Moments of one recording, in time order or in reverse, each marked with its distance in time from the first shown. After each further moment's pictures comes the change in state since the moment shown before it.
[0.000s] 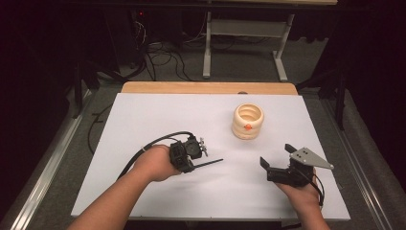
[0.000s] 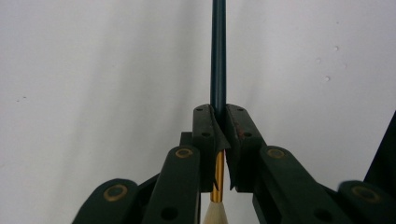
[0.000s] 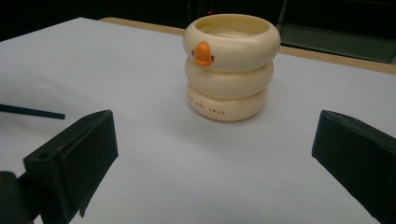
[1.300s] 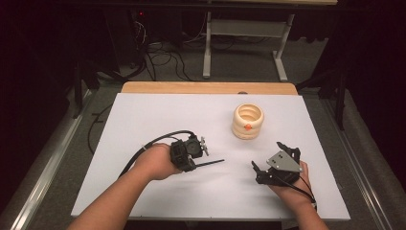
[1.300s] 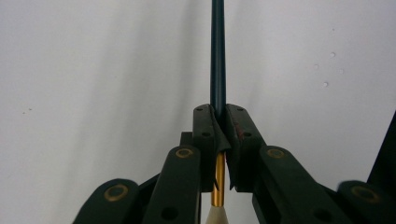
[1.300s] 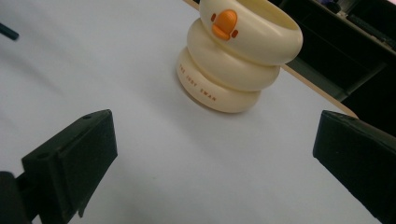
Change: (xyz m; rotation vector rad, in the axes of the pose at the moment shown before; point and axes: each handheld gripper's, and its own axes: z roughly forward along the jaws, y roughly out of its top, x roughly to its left) left arm 0.000 0.001 0.001 -0.021 -0.001 0.032; right arm 0.024 -0.017 0.026 0.083 -0.142 -0.426
